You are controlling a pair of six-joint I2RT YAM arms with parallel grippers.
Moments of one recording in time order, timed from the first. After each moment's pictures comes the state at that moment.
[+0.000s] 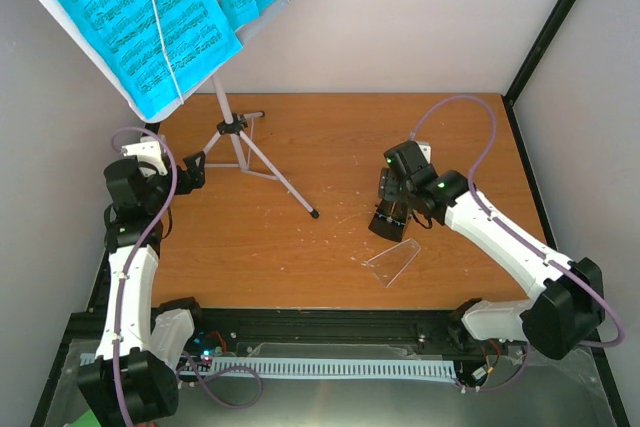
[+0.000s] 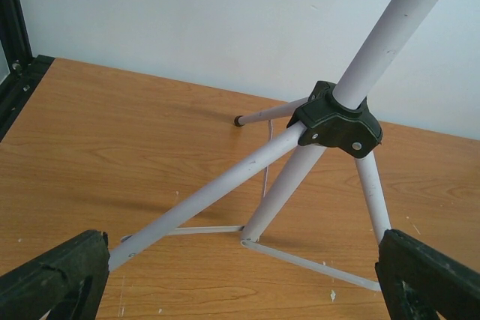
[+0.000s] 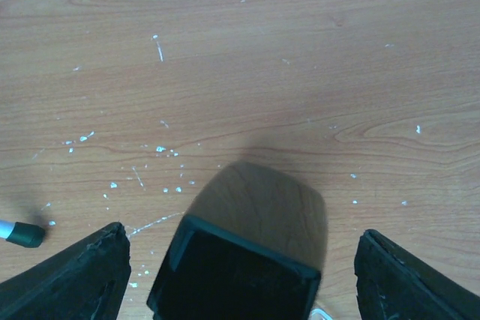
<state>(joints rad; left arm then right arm) 0.25 0.85 0.71 -0.19 0.42 -0.17 0.59 1.27 1.07 -0.74 0.35 0.59</state>
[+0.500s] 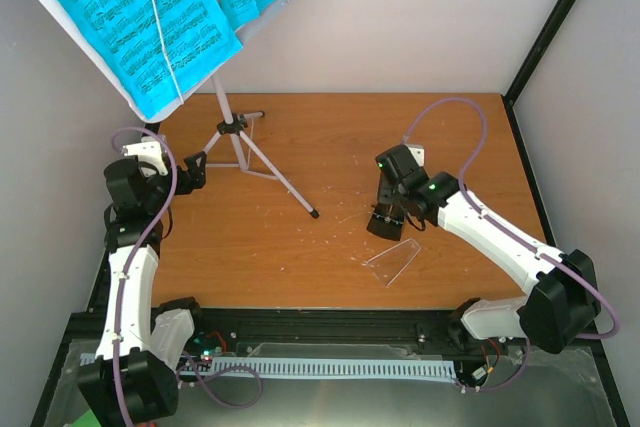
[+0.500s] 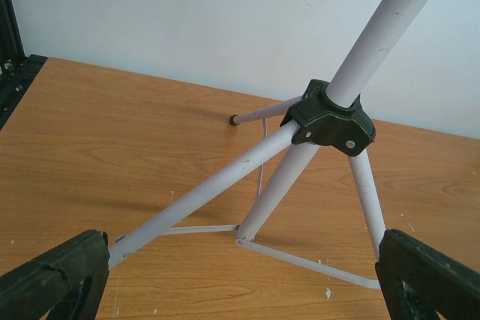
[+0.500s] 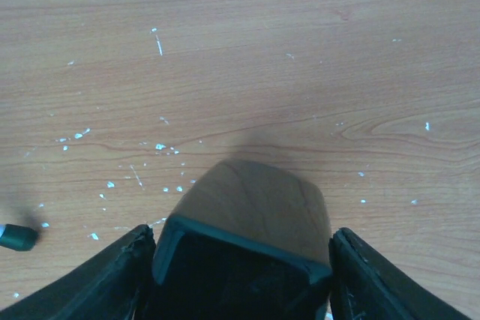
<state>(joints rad) 0.25 0.85 0.71 -0.19 0.43 -0.17 0.63 1.31 1.06 -0.72 0.39 0.61</state>
